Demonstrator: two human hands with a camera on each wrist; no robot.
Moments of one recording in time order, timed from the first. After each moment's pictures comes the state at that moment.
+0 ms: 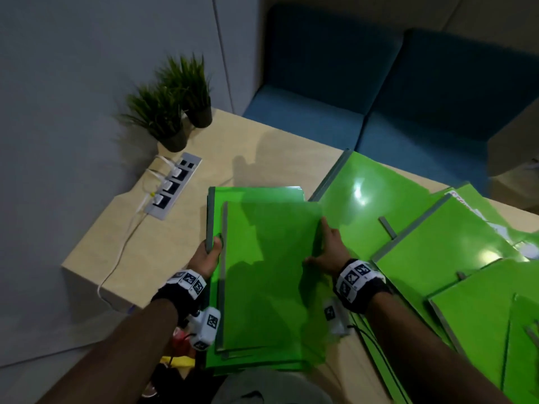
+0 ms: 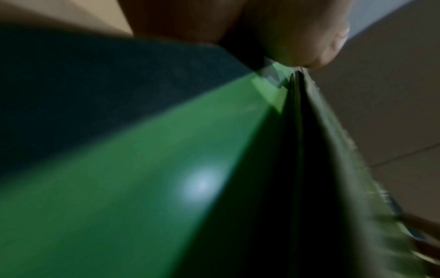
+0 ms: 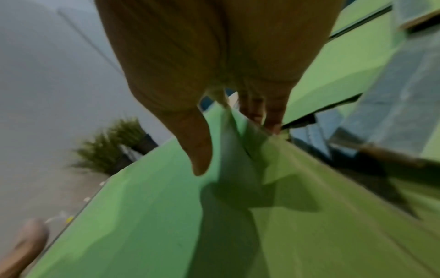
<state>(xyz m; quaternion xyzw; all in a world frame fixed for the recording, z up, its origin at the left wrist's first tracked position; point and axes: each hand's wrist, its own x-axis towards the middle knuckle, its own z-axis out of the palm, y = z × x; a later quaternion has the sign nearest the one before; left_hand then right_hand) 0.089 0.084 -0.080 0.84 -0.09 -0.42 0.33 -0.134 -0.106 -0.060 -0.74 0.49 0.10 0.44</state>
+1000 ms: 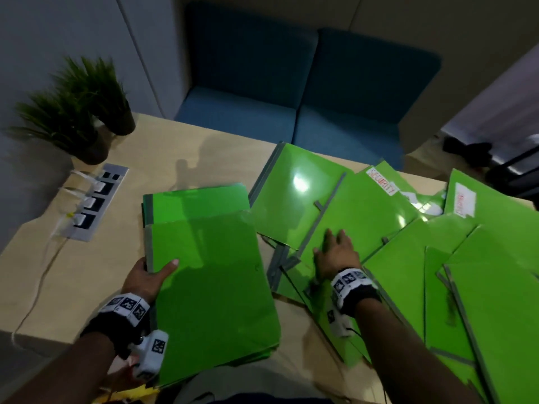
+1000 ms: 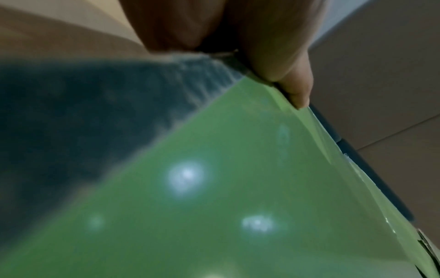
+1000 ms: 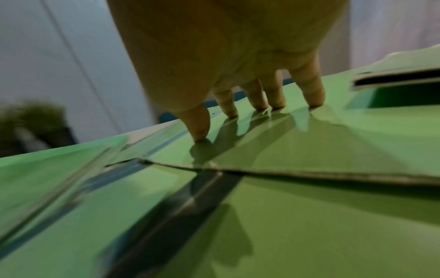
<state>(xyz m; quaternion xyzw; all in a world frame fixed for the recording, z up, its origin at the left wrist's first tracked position) 0.083 0.092 -0.096 0.86 -0.14 -0.38 0.31 -0.266 -0.118 -0.070 -0.73 0.64 0.14 0.19</state>
